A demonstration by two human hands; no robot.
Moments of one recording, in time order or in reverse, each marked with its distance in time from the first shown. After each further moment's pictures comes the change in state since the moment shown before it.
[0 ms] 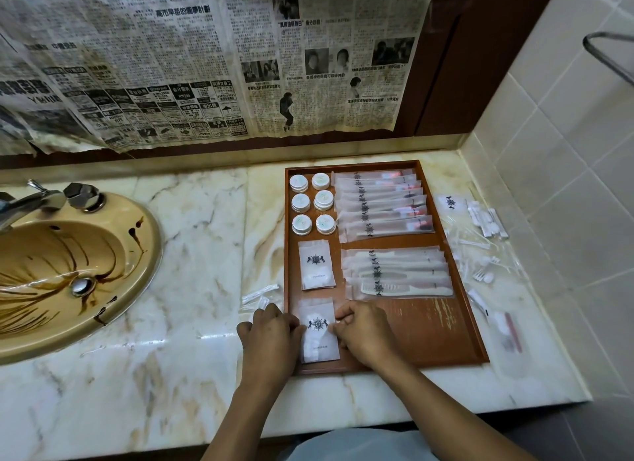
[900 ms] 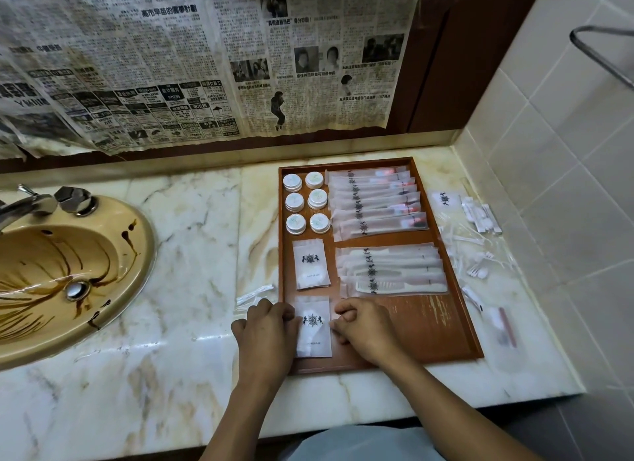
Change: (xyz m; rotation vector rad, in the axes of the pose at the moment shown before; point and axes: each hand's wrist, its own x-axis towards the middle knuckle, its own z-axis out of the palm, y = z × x) left_hand 0.002 0.005 0.001 -0.087 0.103 -0.022; right_hand -0.001 0.005 -0.012 0.141 -0.016 0.025
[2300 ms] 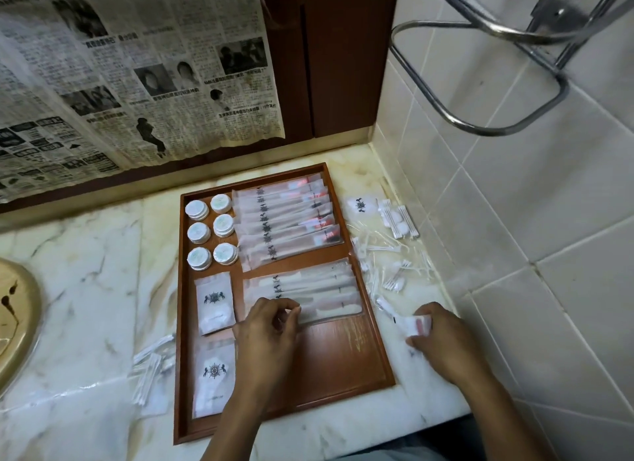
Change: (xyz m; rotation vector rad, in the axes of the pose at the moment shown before) left_hand 0.024 0.169 0.052 -0.475 0.025 0.158; right_hand -0.004 0.140 -0.233 -0.278 0.235 0.213
